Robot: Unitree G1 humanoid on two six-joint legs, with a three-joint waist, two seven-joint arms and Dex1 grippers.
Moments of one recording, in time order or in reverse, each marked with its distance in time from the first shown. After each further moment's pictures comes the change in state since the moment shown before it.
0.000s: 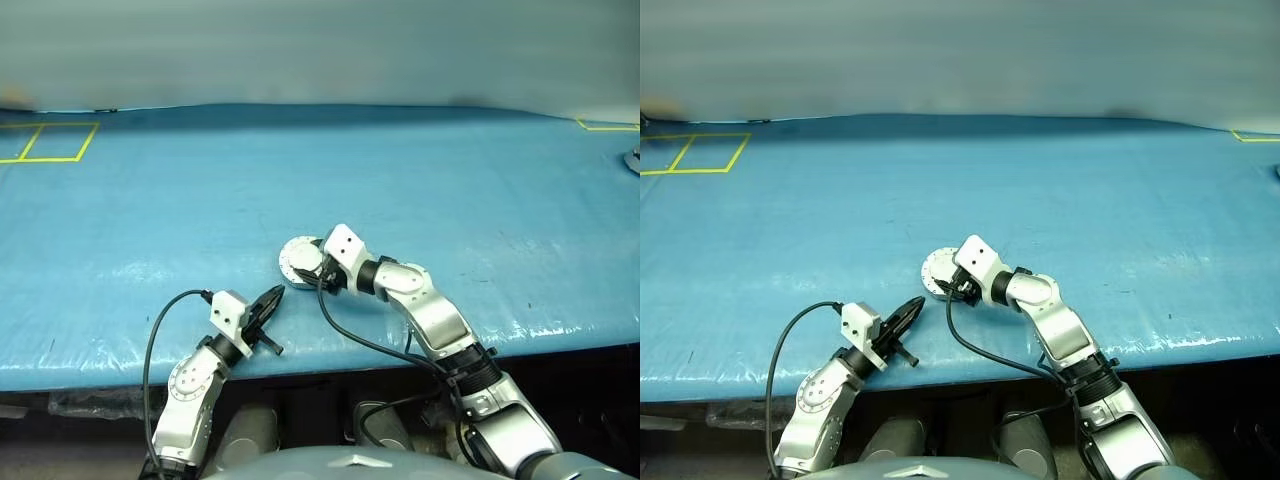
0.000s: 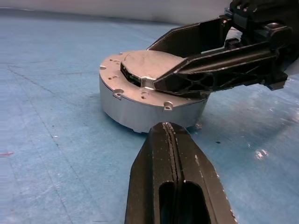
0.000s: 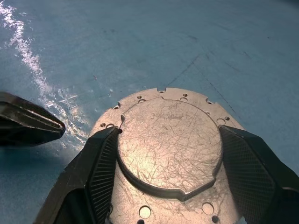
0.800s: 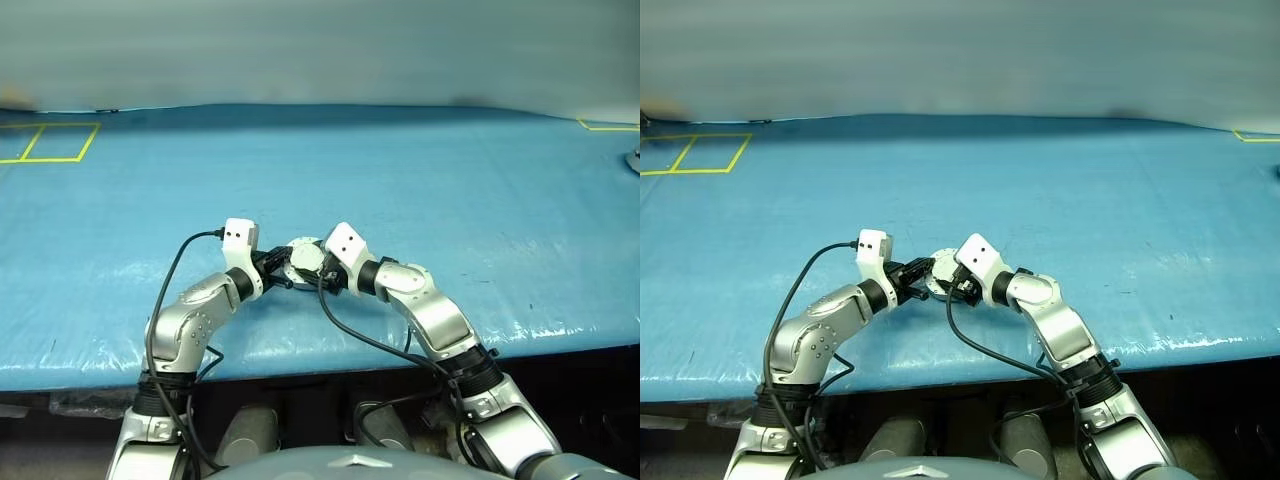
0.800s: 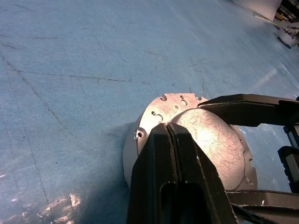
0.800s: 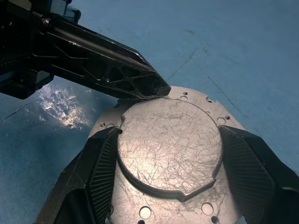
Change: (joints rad) left arm -0.392 0.026 0.095 -0.191 -0.309 0.994 0.266; right arm 0.008 0.006 -0.011 -0.037 0.016 0.067 -0.015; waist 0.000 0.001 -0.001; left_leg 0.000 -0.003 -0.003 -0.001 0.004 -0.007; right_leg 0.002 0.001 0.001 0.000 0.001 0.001
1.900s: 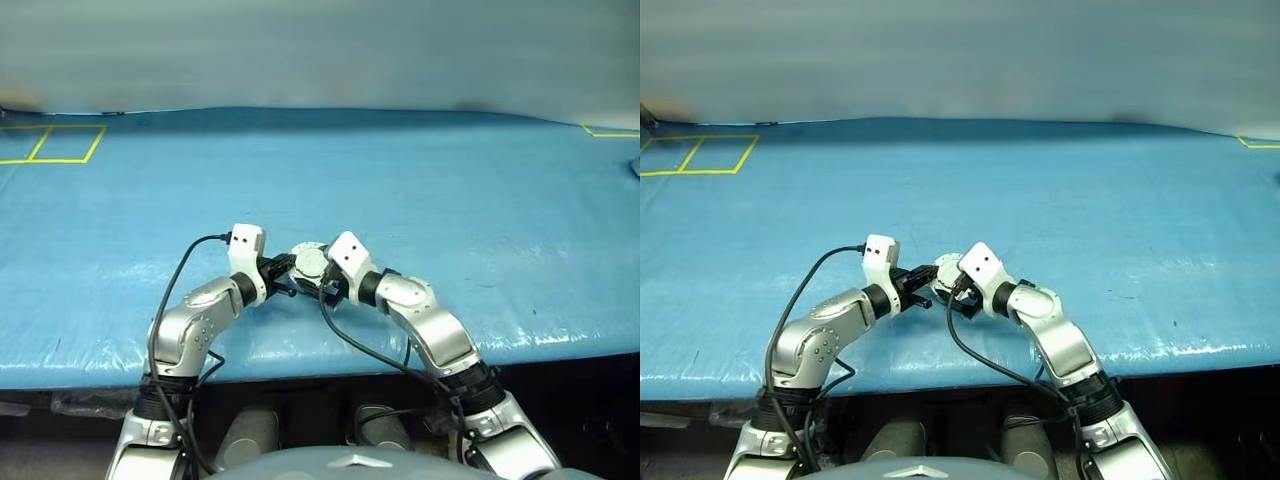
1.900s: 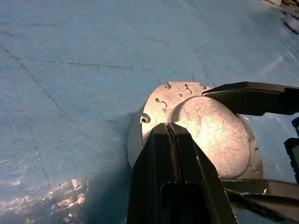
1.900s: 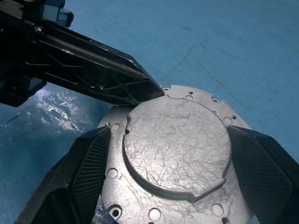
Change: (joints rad) left arm 0.013 -0.004 -0.040 -0.022 0.030 0.037 -0.010; right arm 0.099 0.026 -0.011 -0.082 -0.002 0.033 -0.062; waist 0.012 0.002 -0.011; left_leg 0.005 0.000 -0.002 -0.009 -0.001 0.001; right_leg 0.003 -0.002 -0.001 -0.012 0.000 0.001
